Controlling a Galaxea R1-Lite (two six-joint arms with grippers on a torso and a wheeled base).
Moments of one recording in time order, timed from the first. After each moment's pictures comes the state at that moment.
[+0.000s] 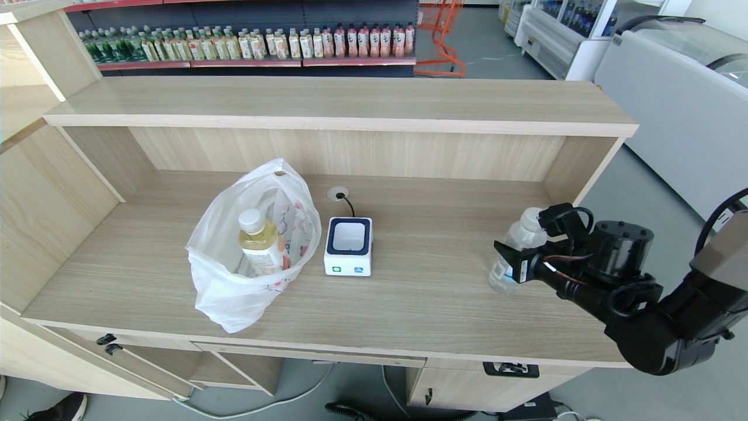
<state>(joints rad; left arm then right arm) 0.00 0.00 0.00 0.05 0.13 0.01 0.22 2.06 -0.62 -1.32 0.07 -0.12</state>
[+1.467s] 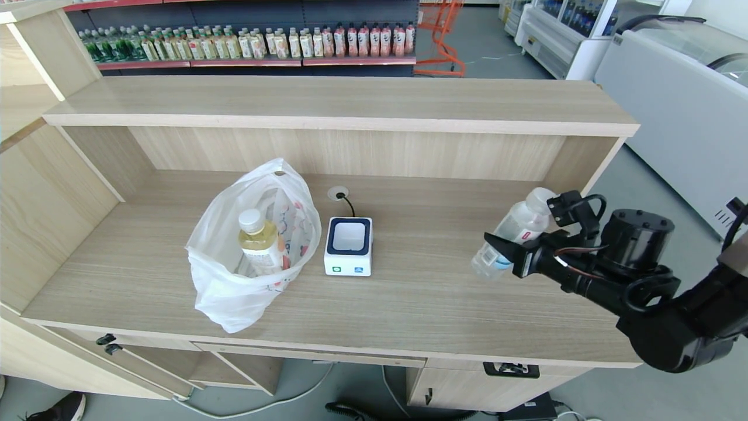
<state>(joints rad) 0.00 0.00 0.00 0.05 0.13 0.01 0.22 1.97 -0.62 -1.30 0.31 -0.03</state>
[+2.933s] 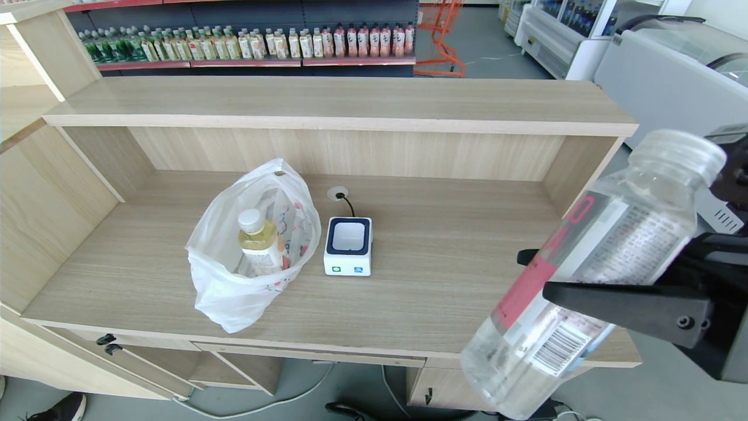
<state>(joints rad) 0.00 0.00 0.00 0.05 0.13 0.01 0.55 1.25 -0.60 -0.69 0.79 0.30</state>
